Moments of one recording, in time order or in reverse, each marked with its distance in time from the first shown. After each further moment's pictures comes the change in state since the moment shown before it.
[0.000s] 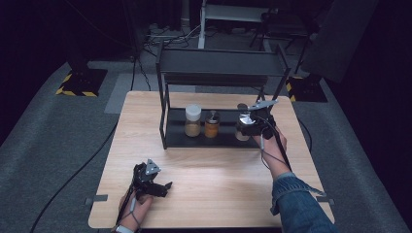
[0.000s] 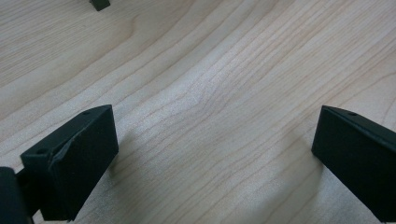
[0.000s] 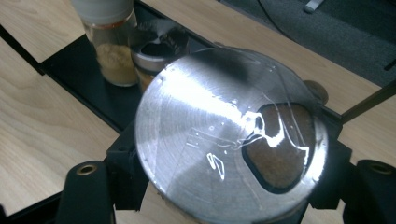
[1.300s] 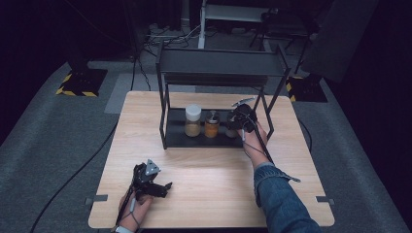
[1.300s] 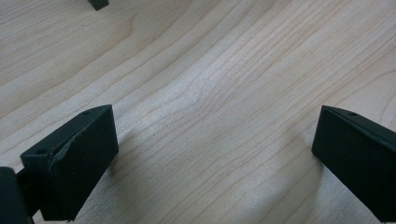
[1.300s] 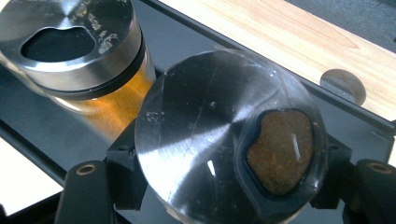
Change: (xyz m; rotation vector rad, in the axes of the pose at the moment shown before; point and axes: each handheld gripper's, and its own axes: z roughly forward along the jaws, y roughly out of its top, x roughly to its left) left arm 0.000 -0.001 -0.001 0.000 -0.002 0.002; right arm -0.008 0.016 0.097 0.092 -0.030 0.043
